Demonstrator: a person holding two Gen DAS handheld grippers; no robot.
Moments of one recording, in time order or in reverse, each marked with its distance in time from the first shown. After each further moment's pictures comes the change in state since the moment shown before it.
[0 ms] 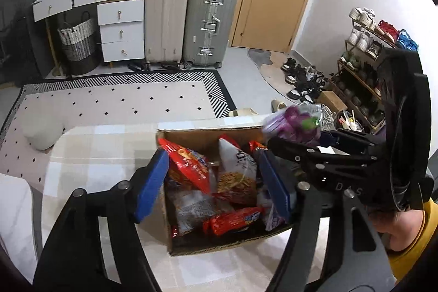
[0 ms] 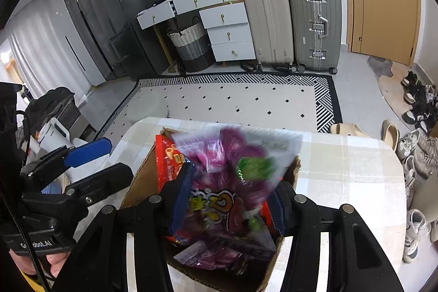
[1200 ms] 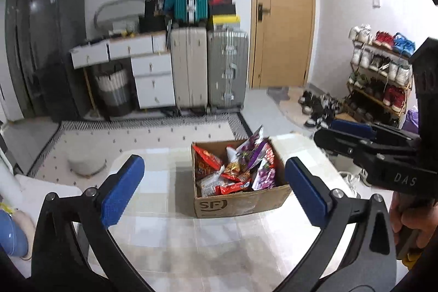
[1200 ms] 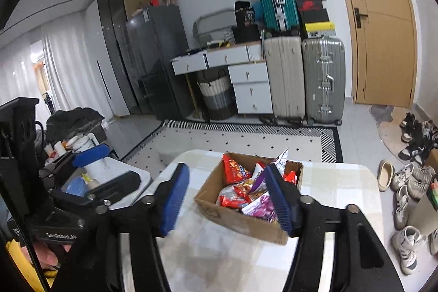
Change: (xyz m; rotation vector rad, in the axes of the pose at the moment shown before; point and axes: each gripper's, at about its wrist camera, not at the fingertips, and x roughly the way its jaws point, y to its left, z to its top) left arm -0.244 -0.059 -0.069 0.088 -0.290 0.165; right arm -0.212 0.072 -0.075 -0.083 -0.313 0.061
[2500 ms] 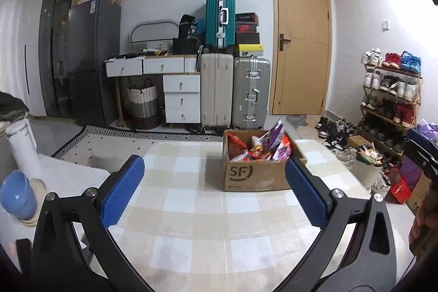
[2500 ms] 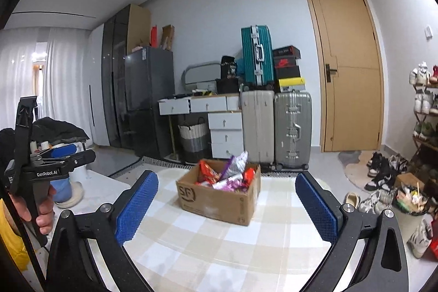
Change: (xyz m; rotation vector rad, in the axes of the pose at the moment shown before) left arm -0.173 0.040 -0.138 -0.084 -0.139 0.114; right arm -0.149 0.000 -0.160 -0.098 -0.307 -0.151
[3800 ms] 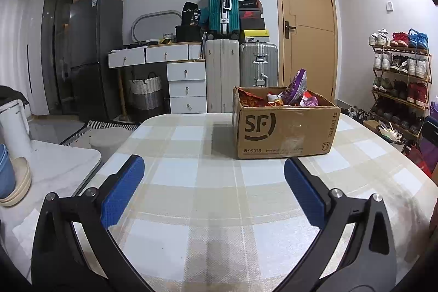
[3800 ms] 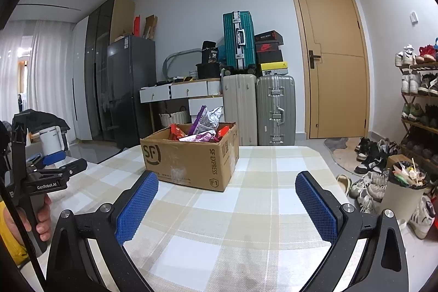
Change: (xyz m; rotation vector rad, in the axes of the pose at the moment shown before) left arm 0.127 -0.003 -0.132 0.028 -0.009 0.039; right arm 0.061 -0.029 -0.115 0.019 0.011 -0.086
